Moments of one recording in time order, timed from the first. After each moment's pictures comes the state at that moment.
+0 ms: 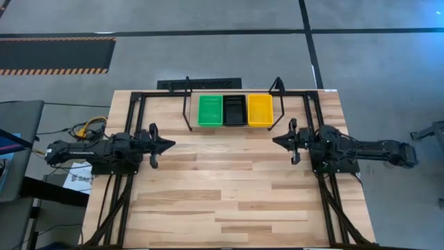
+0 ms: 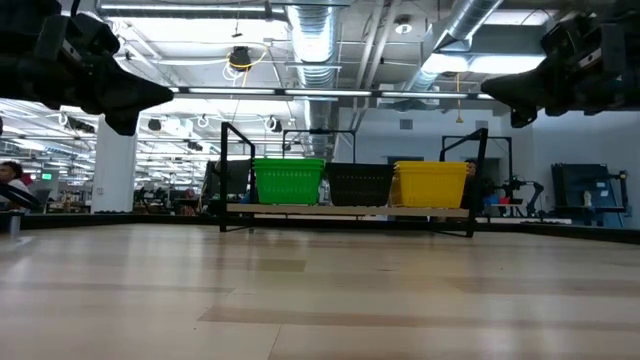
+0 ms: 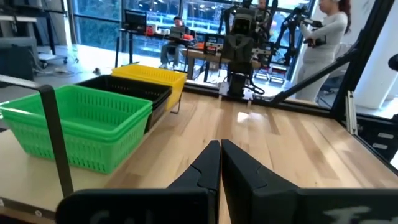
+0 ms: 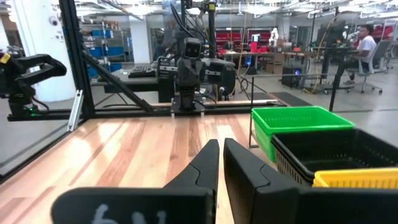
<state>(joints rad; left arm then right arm) 0.02 0.09 0.01 0.05 -0.13 -0.15 -0.22 0.34 0.01 0.40 -0.16 0.03</state>
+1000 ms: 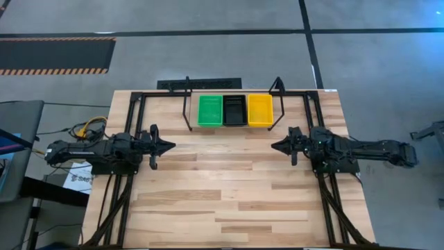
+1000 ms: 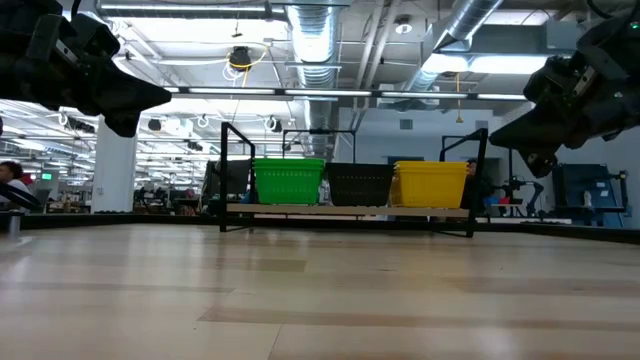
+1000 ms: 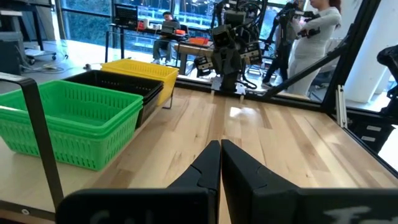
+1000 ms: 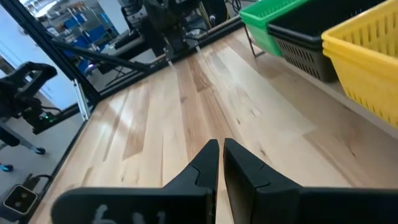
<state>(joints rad) 0.02 0.09 0.01 0.03 -0.09 -0.15 -0.22 0.34 0.01 0.13 -0.16 0.42</state>
